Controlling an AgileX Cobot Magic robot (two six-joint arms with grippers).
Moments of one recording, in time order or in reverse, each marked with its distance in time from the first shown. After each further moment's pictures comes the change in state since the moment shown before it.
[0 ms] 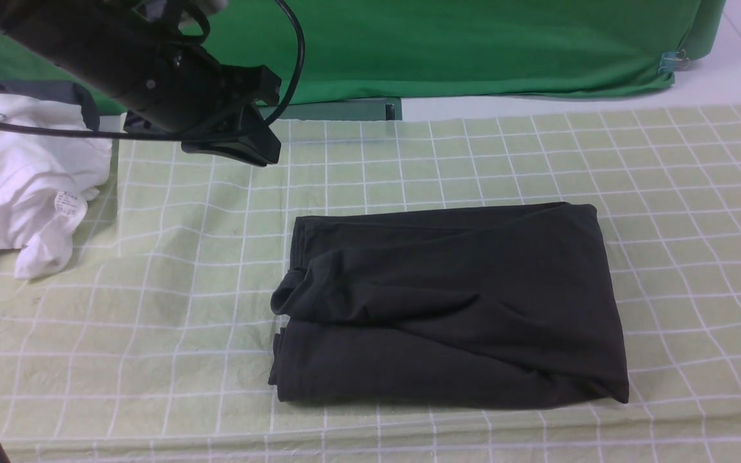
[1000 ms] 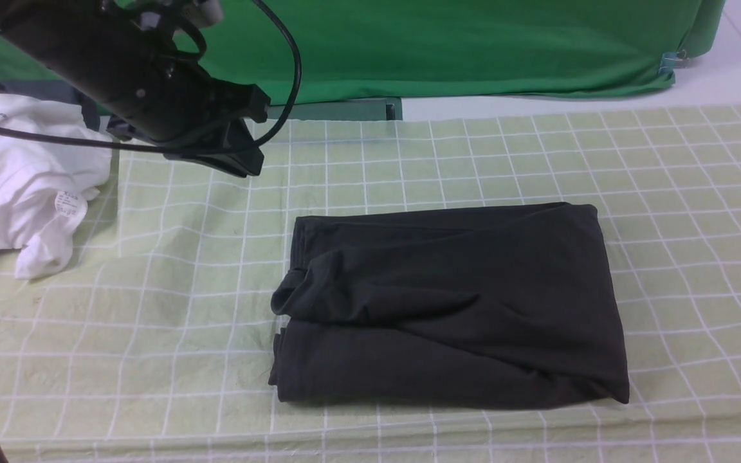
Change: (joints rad) right arm -0.029 -0.041 0.037 0.000 0.004 0.009; left arm 0.000 0.000 0.000 0.098 0.009 0.000
